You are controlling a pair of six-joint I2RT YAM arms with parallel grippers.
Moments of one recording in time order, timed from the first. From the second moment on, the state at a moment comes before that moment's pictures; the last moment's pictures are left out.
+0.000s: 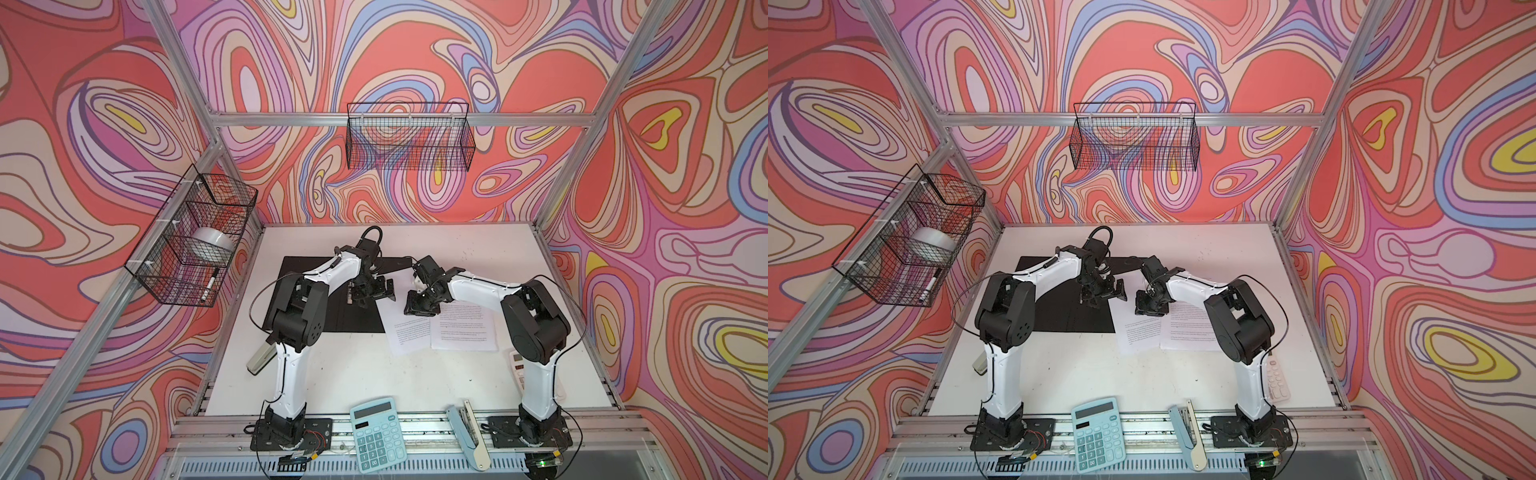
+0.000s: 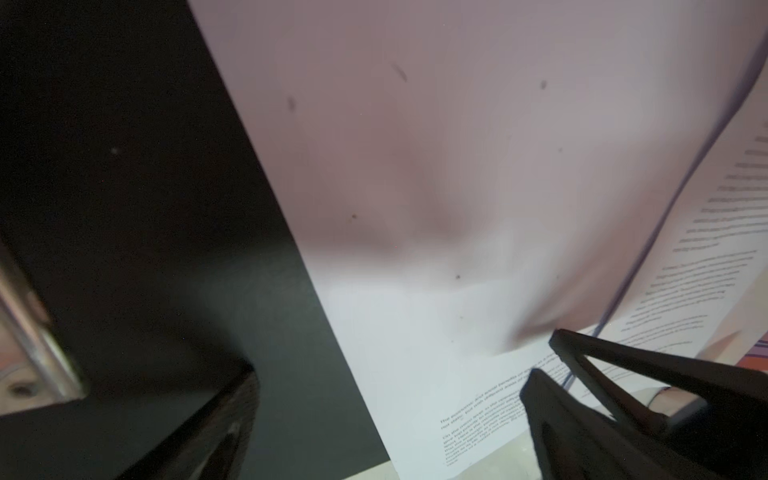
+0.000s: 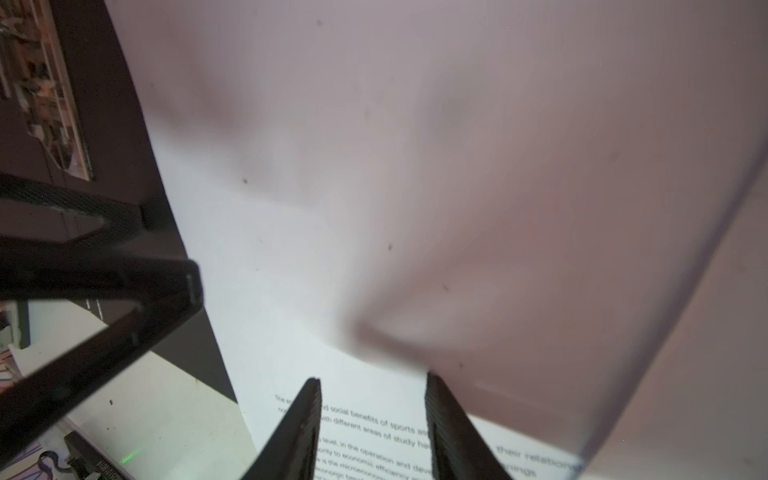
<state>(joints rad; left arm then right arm) -0.41 2.12 1.60 -0.91 0.35 -0.52 0.57 2.00 1.35 -0.57 -0.32 0.57</state>
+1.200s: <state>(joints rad) -0.41 2.13 1.55 -0.77 0.68 -0.63 0.57 2.03 1.31 -0.45 -0.57 0.62</state>
